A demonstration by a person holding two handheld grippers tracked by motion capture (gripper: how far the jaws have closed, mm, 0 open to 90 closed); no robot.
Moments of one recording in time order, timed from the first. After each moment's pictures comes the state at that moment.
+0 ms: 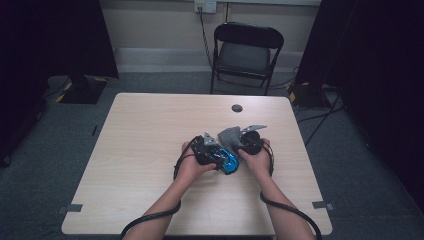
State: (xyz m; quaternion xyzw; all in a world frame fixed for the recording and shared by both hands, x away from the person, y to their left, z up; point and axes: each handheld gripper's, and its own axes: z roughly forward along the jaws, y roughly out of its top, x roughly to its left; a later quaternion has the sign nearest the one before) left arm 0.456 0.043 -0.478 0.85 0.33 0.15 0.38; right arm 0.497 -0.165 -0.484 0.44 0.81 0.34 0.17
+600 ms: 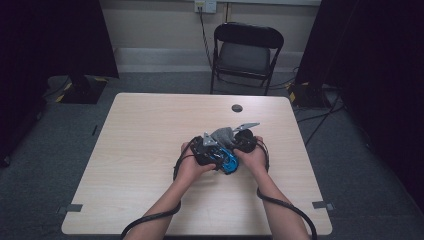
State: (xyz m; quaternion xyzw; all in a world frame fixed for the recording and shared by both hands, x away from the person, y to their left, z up) left arm 0.456 0.045 -0.481 0.85 0.33 0.15 0.39; right arm 0.505 -0.149 -0.482 0.38 0.84 0.35 0.13
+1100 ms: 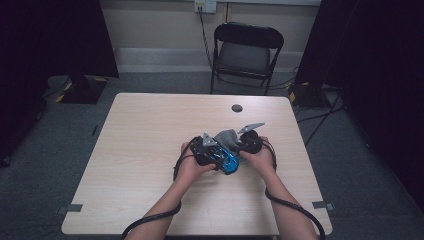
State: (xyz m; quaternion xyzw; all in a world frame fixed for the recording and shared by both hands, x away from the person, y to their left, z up) left arm 0.456 0.046 -0.481 0.85 0.33 0.15 0.39; right arm 0.501 -0.168 -0.479 0.36 0.86 0.35 0.11
